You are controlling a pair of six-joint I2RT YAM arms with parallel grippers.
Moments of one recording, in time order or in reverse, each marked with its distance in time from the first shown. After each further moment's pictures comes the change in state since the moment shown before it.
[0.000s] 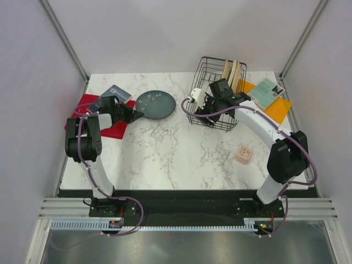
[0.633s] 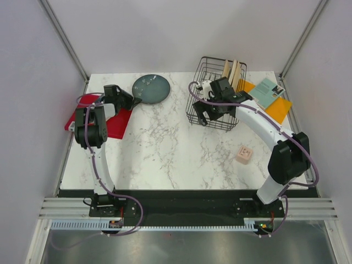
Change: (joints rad) left arm 0.000 0.244 0.307 0.037 -0.111 -0.027; right arm 0.000 0.024 0.040 -0.018 0.114 0.557
